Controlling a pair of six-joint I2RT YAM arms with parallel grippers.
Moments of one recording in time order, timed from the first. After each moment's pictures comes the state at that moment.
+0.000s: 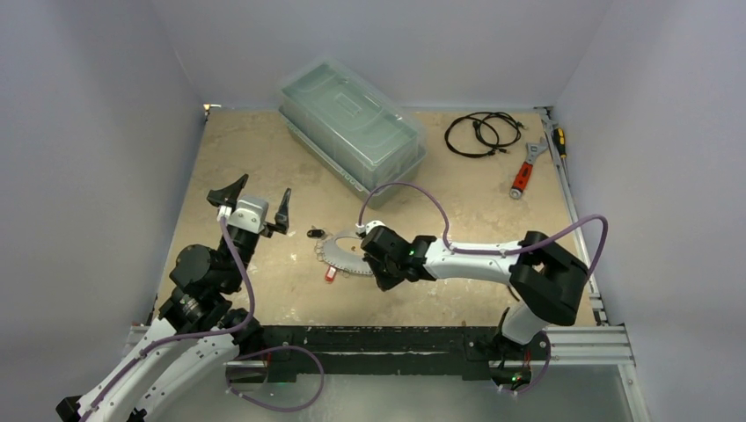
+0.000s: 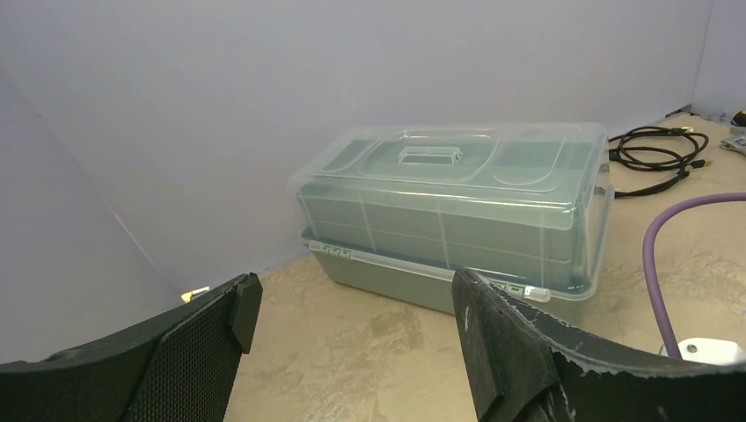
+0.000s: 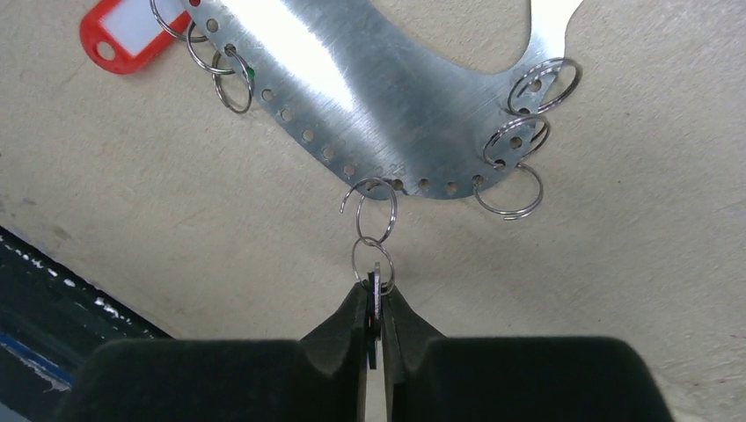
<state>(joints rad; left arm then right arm) -0.71 0.41 0.63 0.04 -0.40 0.37 1.07 1.61 0.91 -0.37 0.09 0.50</state>
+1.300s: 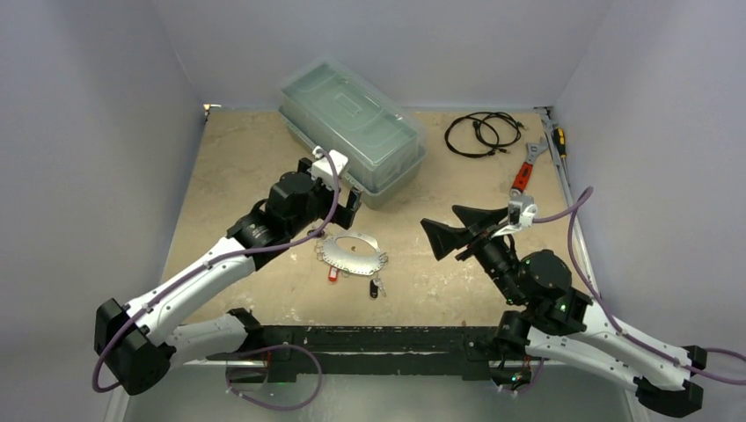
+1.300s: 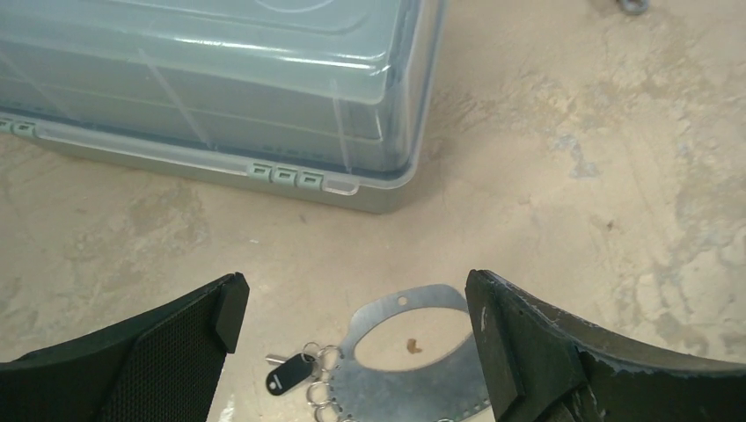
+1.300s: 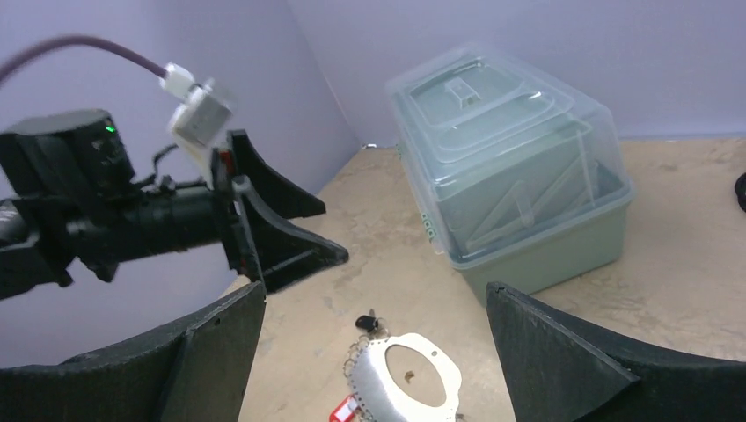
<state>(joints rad) -0.71 1.08 0.89 -0.19 -0.14 0.00 1.08 0.45 0.61 0.03 0.51 0.35</state>
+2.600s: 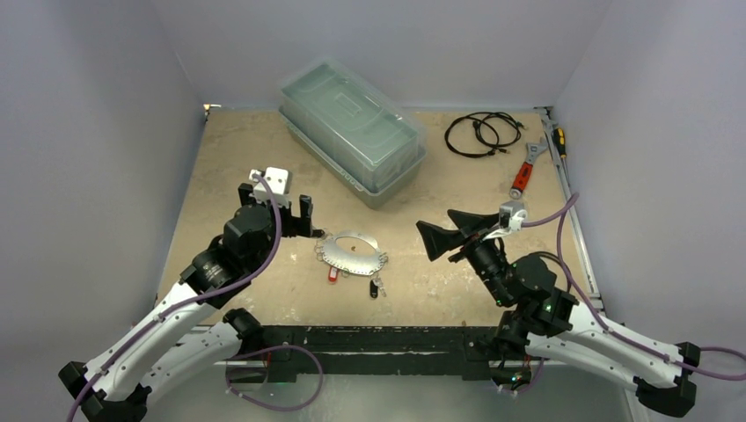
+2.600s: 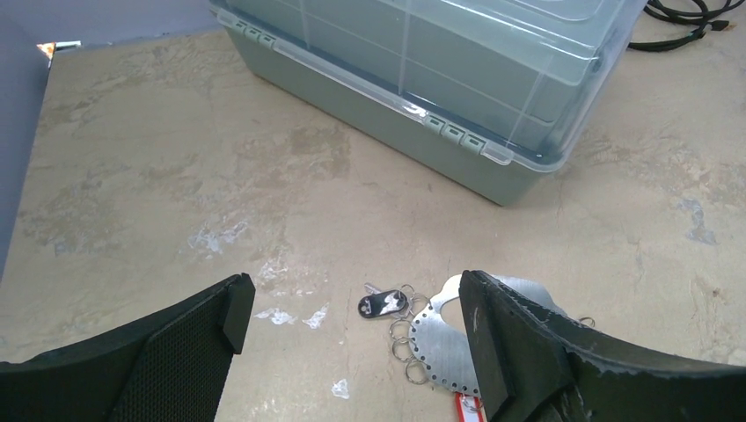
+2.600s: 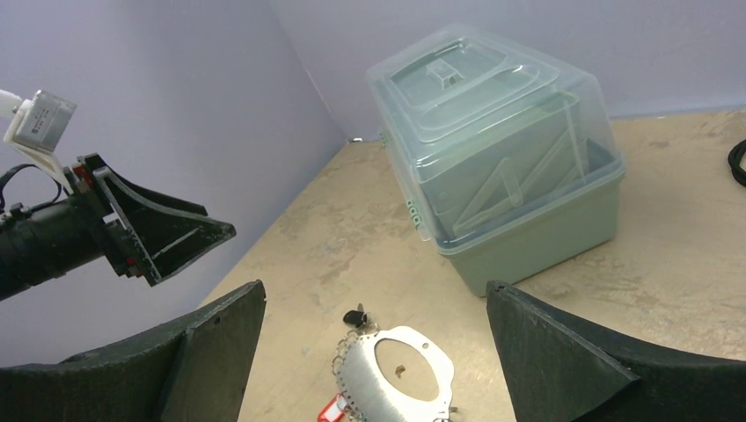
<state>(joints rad) -0.71 0.70 0.77 -0.37 -0.50 -0.14 1.08 0.45 0.49 0.14 0.55 0.37</state>
